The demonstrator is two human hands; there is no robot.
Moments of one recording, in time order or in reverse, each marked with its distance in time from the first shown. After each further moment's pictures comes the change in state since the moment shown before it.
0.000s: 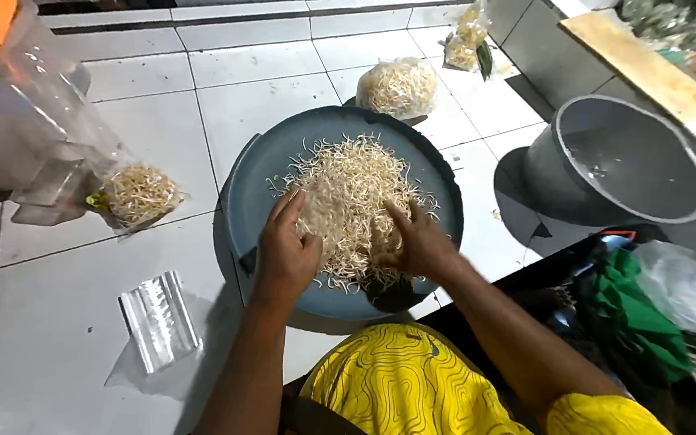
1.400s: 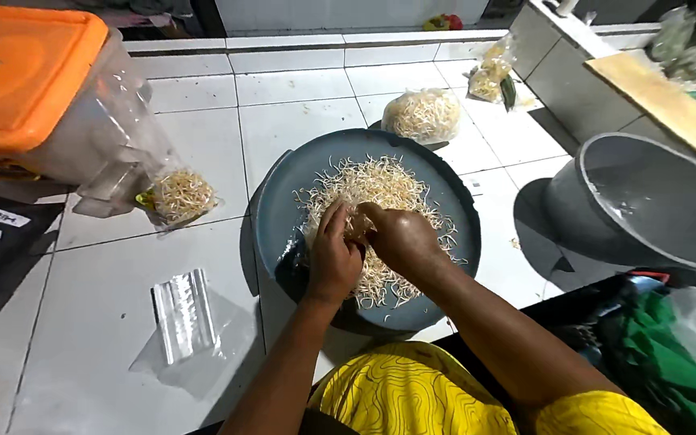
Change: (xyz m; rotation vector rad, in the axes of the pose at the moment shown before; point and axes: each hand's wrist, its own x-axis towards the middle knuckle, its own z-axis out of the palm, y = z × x) left_hand 0.011 -0.003 0.048 -0.012 0.139 0.067; right_hand 0.020 -0.095 -0.037 -0.082 0.220 -0.335
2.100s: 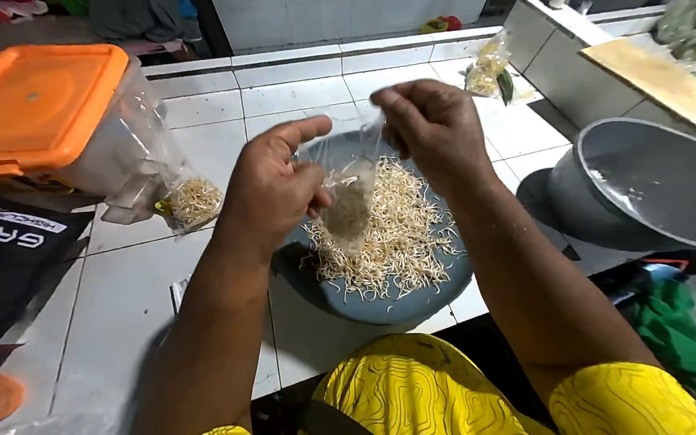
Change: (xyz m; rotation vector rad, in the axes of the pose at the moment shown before) left_hand 0.063 0.093 -0.134 -0.428 -0.194 0.019; right_hand 0.047 0.005 -0.113 0.916 0.368 -0.192
